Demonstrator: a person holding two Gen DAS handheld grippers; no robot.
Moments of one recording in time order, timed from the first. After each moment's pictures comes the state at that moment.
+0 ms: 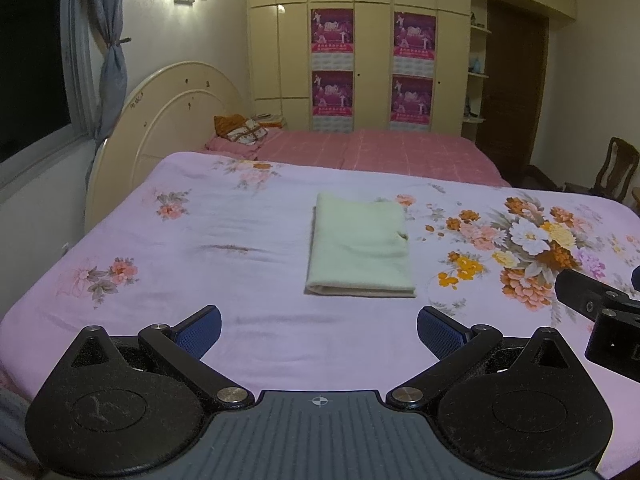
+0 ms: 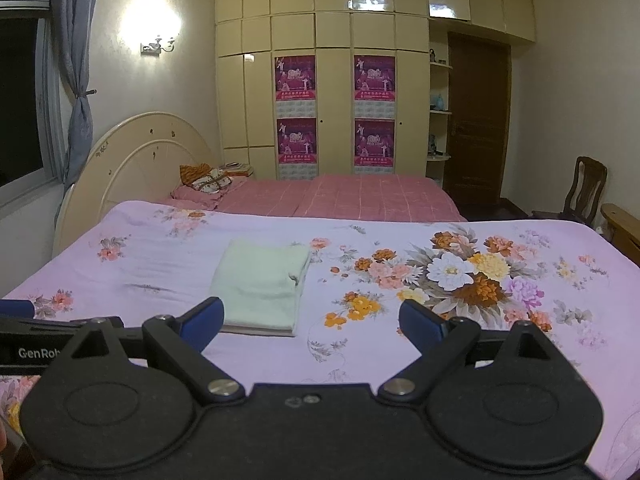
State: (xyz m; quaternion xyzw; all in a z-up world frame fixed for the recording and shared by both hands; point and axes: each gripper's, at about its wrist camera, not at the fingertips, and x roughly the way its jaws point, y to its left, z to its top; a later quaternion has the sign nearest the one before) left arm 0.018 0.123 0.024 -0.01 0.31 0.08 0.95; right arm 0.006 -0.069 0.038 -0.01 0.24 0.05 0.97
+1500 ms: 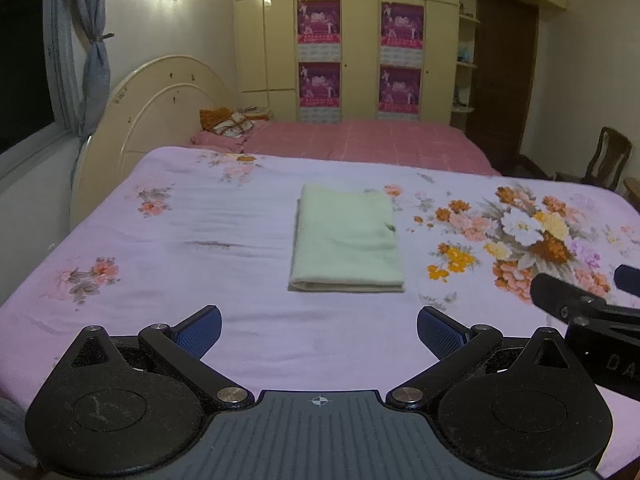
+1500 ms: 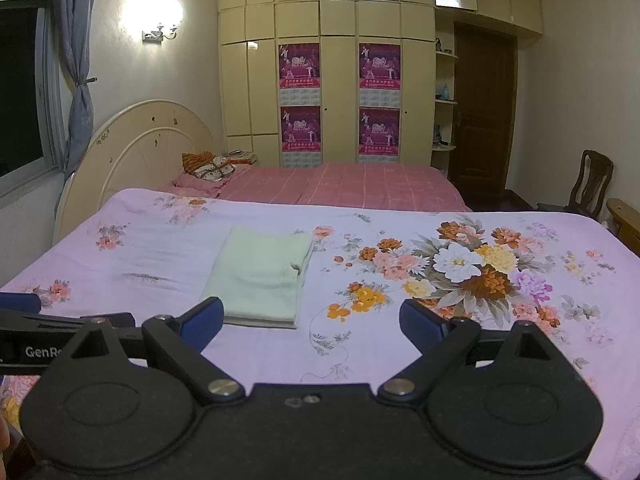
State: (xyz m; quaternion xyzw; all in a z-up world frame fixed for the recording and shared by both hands) left arm 0.033 0.116 0.015 -0.01 0.32 0.06 0.95; right arm 0.020 -0.074 0.024 -0.01 0.25 0.06 0.97
